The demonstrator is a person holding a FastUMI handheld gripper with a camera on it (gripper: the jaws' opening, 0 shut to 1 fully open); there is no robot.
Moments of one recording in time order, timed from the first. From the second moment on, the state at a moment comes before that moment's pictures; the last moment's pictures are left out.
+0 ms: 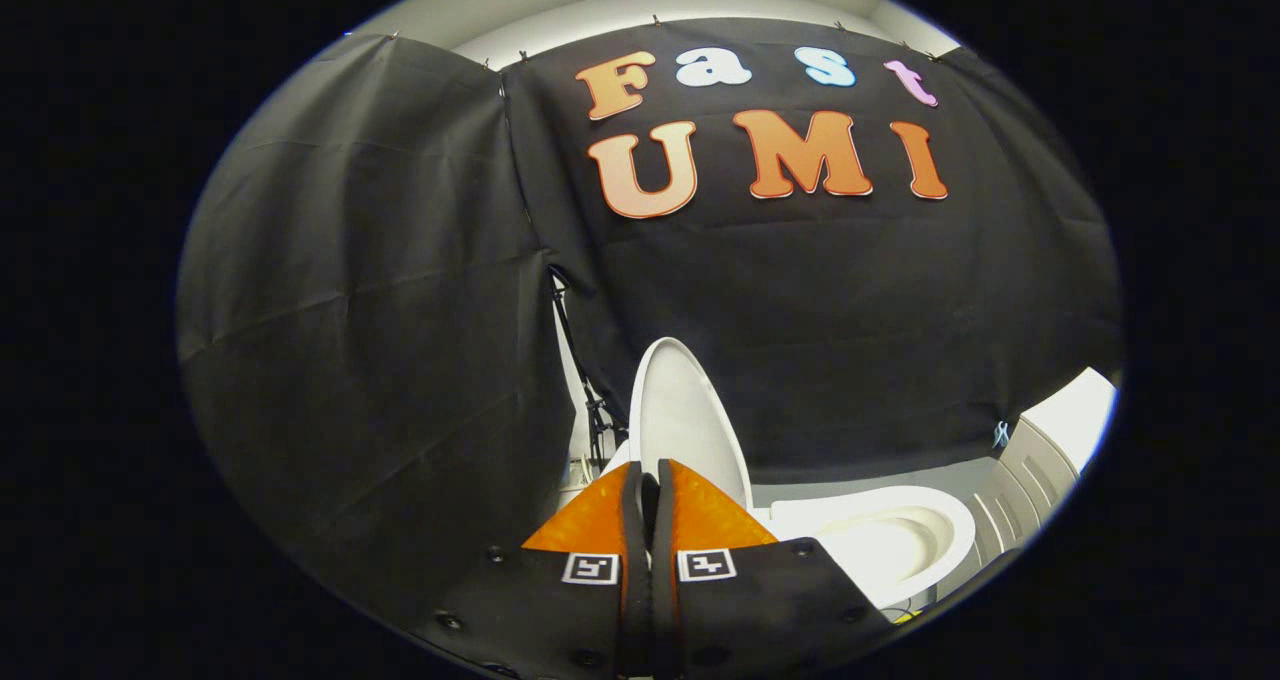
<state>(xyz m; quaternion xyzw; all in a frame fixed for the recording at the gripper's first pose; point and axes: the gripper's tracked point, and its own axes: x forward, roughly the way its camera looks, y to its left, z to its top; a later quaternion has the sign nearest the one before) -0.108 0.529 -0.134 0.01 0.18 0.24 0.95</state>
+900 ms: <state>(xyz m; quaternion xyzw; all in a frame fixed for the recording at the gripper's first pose) -0.076 0.464 -0.046 0.01 0.11 0.21 0.97</state>
